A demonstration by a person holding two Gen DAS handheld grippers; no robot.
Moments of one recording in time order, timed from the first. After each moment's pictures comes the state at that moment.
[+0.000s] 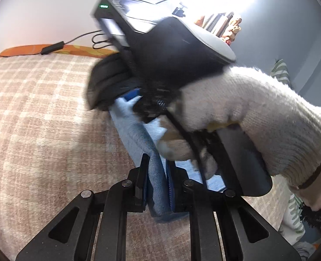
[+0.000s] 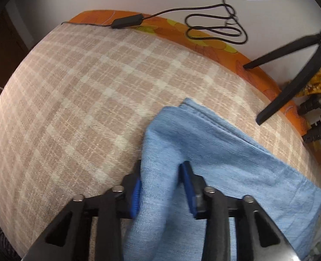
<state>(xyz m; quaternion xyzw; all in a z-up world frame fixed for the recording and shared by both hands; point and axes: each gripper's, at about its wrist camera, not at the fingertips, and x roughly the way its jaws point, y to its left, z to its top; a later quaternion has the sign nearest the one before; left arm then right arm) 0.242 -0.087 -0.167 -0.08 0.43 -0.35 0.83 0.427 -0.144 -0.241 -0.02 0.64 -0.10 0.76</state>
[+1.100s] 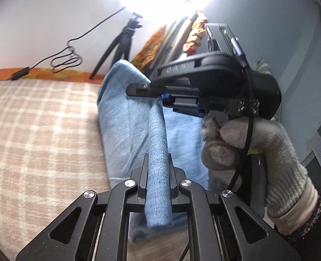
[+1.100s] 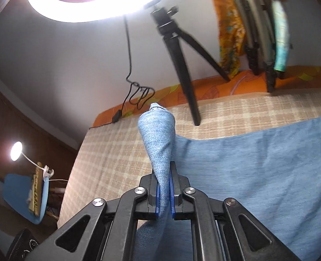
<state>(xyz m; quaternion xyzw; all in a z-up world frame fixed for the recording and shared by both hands) 0.222 -0.151 -0.134 -0.08 0.38 -0.40 0.83 0.298 -0.296 -0.153 0.29 0.42 -0.07 0.86</state>
